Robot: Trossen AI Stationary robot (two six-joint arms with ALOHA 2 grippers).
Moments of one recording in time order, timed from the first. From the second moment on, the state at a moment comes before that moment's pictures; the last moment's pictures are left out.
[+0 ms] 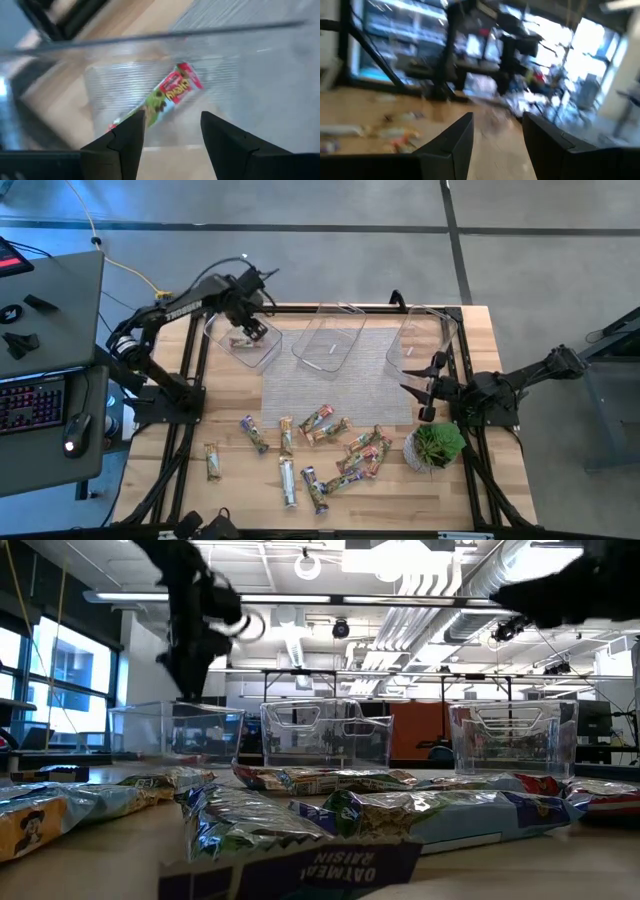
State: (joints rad) left arm 0.82 1.52 1.28 -1.10 -0.04 0.00; right arm 0.32 0.31 0.05 0.42 0.51 -0.31
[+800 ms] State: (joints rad) left arm 0.82 1.37 1.75 -1.12 -0.04 0.10; right arm 0.02 1.57 1.03 -0.15 -0.12 -0.38
